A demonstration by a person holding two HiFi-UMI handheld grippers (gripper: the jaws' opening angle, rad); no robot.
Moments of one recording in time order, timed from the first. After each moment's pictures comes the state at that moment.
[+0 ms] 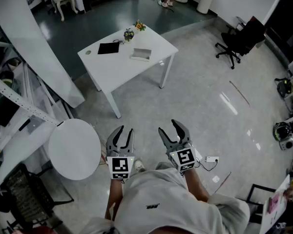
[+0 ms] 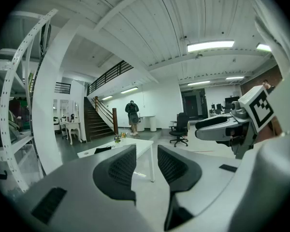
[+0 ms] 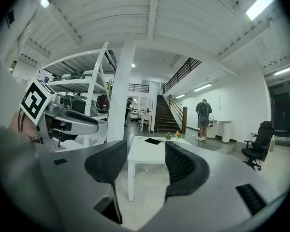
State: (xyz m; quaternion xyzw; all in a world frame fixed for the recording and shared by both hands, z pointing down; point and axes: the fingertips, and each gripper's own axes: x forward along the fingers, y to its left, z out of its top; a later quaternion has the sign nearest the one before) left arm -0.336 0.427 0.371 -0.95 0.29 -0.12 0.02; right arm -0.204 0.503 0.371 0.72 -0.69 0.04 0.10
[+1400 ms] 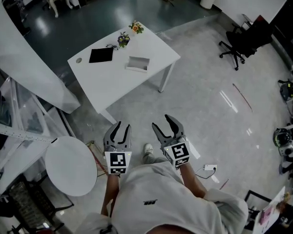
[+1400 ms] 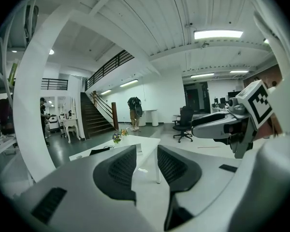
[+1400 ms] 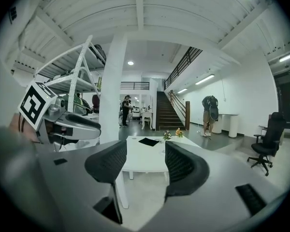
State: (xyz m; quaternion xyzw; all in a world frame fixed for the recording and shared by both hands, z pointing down) left arm -0.203 0.260 0.401 -0.94 0.30 -0.16 0.02; right arm -0.081 0.324 0.398 0.70 -0.71 0.08 0.09
